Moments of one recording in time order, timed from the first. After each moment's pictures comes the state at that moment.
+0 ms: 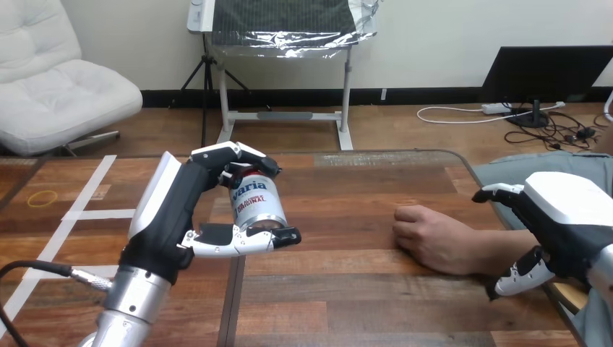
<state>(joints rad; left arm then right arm) 0.01 0.27 -0.01 0.07 0.21 -0.50 -0.09 0.06 -0.69 -0.01 -0.36 -0.78 0.23 0.49</state>
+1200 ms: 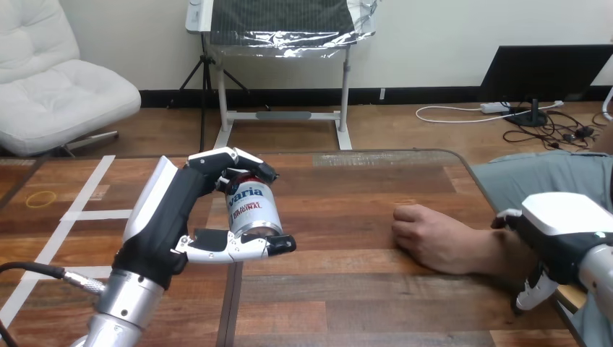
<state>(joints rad) 0.02 0.30 0.00 0.07 0.18 -0.52 -0.12 -0.07 -0.73 0.12 -0.06 -0.93 0.20 0.50</state>
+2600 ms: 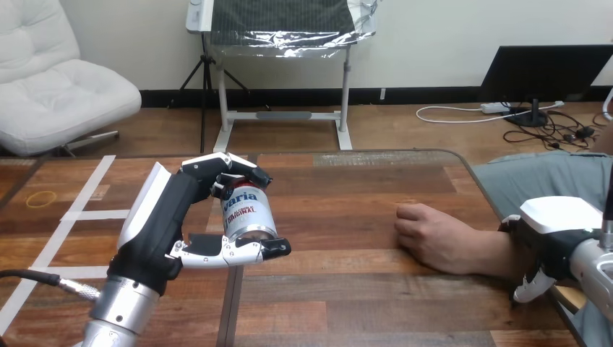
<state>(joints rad) 0.05 0.30 0.01 0.07 0.16 -0.51 -0.13 -0.22 -0.73 0.23 0.20 -0.95 0.18 0.45</state>
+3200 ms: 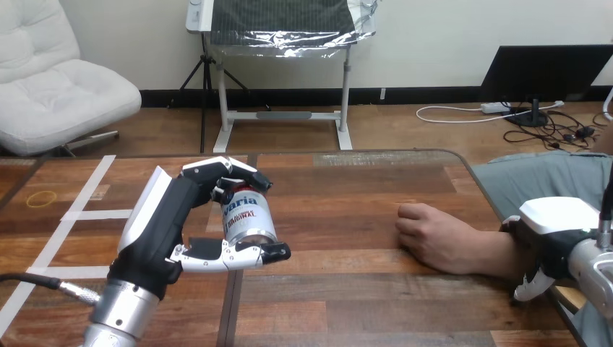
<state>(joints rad) 0.06 0.30 0.01 0.07 0.16 -0.51 -0.14 -0.26 -0.73 0.26 0.28 -0.95 0.16 0.40</state>
